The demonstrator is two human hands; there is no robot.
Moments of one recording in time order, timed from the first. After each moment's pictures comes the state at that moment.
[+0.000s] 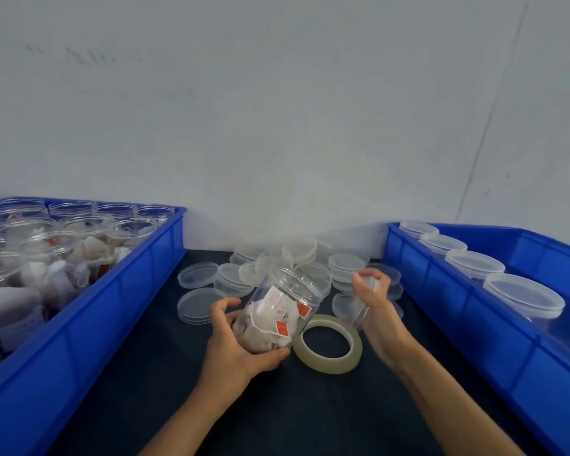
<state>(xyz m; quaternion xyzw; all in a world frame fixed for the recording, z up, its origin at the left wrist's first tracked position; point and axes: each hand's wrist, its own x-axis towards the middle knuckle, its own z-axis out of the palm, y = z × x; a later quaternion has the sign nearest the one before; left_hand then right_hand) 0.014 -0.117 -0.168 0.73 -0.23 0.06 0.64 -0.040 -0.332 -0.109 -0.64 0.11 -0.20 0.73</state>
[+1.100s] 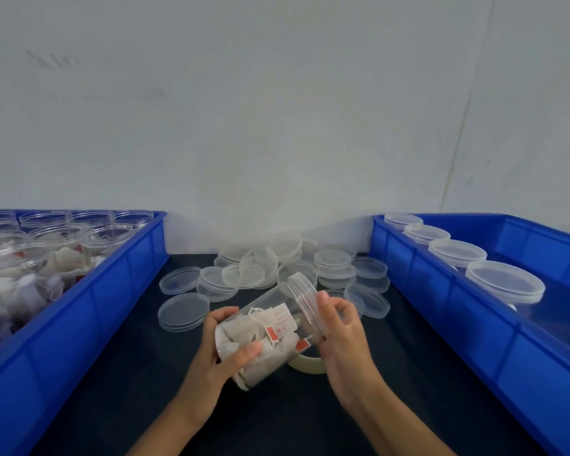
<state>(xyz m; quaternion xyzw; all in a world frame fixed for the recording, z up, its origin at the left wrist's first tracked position) 0.000 -0.112 -0.155 0.64 -0.26 -0.10 0.72 -0.061 -0.287 -0.128 -0.56 0.11 -0.21 0.79</state>
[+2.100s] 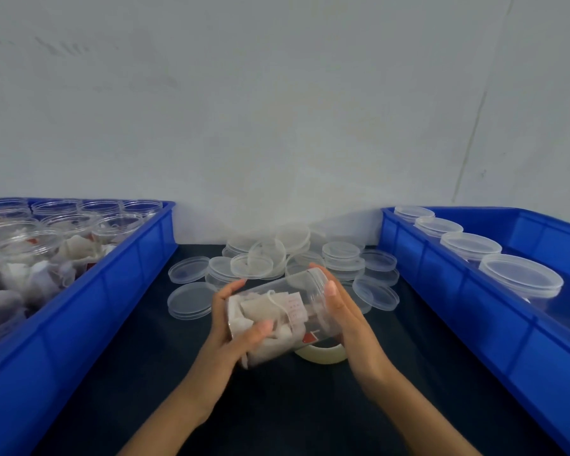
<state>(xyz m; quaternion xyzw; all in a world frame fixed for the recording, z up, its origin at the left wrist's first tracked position) -0.014 -0.113 -0.134 0.64 -0.23 -0.13 0.72 -0.072 -0.291 -0.119 -0.75 -0.02 -0.17 0.64</state>
